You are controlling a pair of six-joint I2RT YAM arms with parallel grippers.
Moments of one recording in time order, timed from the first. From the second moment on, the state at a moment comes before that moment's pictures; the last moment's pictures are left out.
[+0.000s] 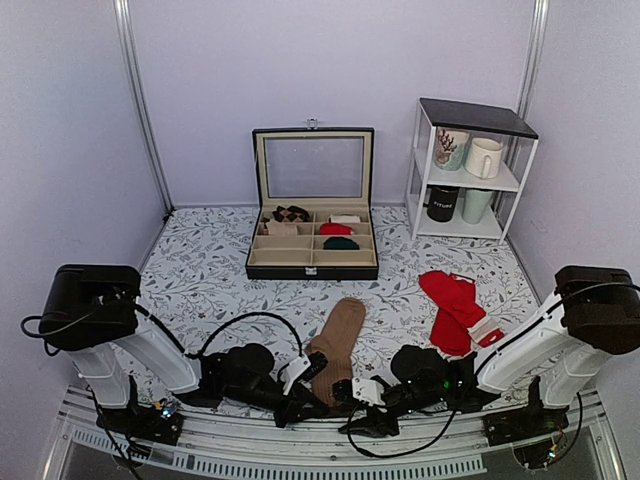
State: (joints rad) left arm -1.29 1.79 0.40 0.83 0.26 -0.49; right arm 1.34 1.65 0.44 0.63 -0.29 -0.06
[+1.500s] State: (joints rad) left arm -1.45 1.58 0.35 0.66 -0.20 -0.08; right arm 1.06 1.96 0.57 0.79 -0.76 0.75
